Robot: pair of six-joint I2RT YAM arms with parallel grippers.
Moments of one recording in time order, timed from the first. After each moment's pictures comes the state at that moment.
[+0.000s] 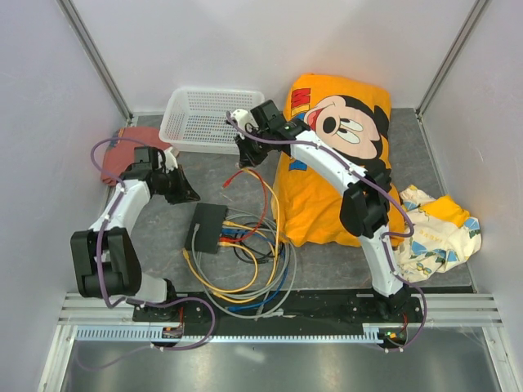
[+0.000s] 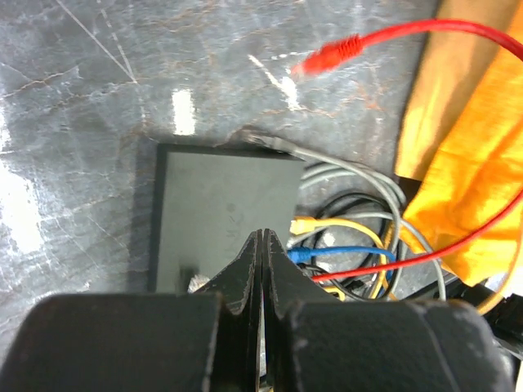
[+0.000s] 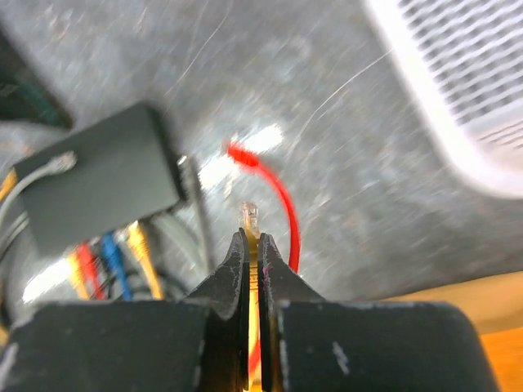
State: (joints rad) left arm 0.08 1.45 0.99 -0.60 0.50 -0.24; right arm 0.66 2.23 2.14 -0.73 -0.42 -0.12
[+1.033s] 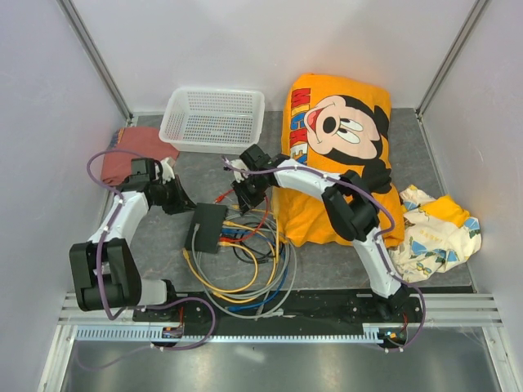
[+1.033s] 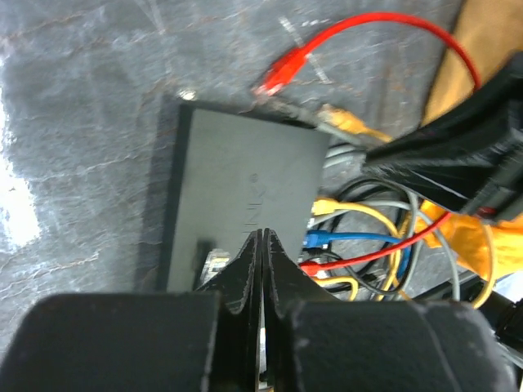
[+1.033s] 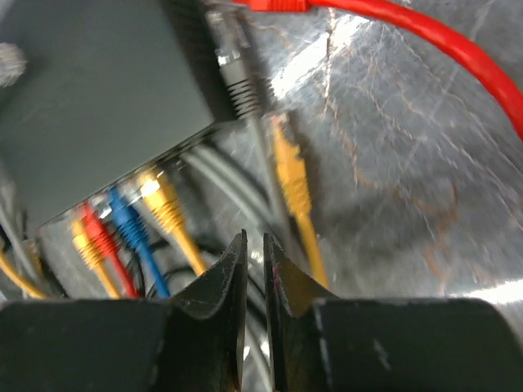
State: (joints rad) left arm 0.11 1.35 0.87 -0.58 0.49 -0.25; right arm 0.76 2.26 1.79 -0.61 -0.47 0.07
